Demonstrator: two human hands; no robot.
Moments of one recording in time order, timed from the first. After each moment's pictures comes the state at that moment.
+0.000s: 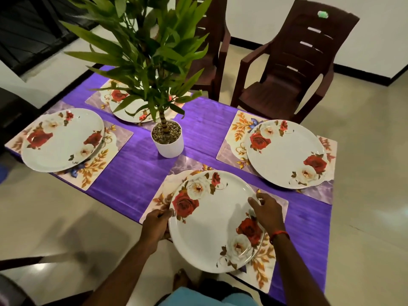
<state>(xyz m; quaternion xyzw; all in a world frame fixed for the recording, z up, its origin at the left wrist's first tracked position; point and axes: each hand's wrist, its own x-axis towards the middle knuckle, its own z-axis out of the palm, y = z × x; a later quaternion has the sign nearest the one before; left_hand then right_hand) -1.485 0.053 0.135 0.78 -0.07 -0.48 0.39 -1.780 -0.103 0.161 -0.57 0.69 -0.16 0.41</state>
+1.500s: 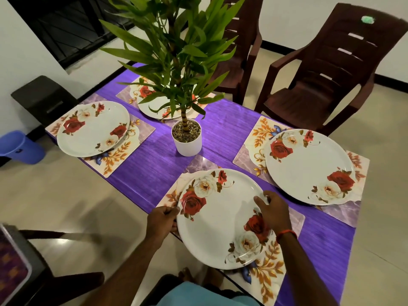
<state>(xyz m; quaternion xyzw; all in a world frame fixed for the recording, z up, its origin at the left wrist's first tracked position) -1.491 0.062 0.148 0.84 -0.14 -0.37 0.38 -1.762 -0.133 0.155 -0.63 0.63 -0.15 0.42</state>
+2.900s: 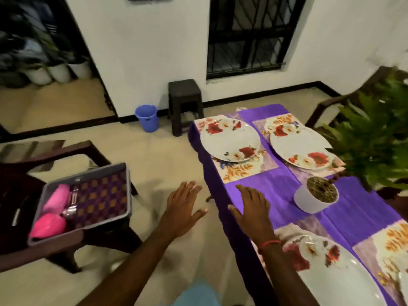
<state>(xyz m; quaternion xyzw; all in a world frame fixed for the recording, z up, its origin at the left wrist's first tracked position) -1.313 0.265 0.219 0.92 -0.32 -0.09 0.21 -1.421 0.045 0.231 -0.96 0.19 -0.09 0.18</state>
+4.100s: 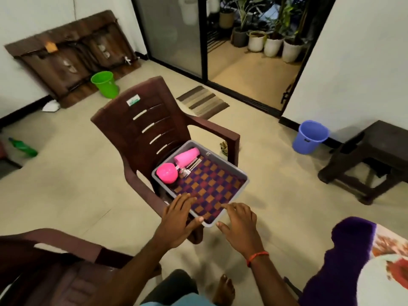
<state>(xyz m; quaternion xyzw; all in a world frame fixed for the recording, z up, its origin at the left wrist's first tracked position) -1.206 0.489 0.177 0.93 0.22 -0.08 0.28 -1.084 0.291 0.173 -0.91 -0.34 0.15 0.19</state>
